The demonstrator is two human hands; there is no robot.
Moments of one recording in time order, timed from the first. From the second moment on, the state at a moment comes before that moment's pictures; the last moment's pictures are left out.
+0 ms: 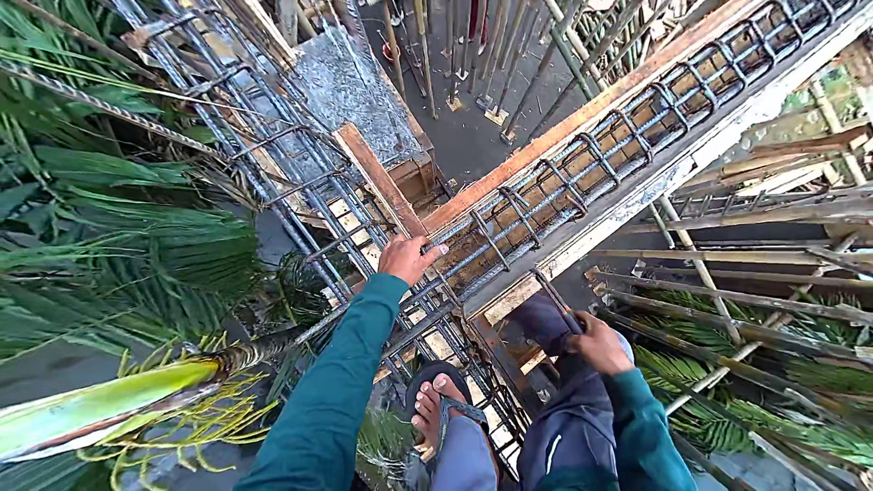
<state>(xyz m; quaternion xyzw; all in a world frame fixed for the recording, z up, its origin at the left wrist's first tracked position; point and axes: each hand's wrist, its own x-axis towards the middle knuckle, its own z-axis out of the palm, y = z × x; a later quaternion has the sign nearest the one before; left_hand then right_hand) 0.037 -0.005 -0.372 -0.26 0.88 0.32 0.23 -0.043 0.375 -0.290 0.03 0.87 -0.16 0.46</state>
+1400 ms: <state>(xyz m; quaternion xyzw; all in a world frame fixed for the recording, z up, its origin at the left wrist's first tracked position) 0.042 -0.008 -0.374 -0.22 0.90 0.31 0.20 -0.010 0.265 -0.365 -0.02 0.77 -0.12 0.63</state>
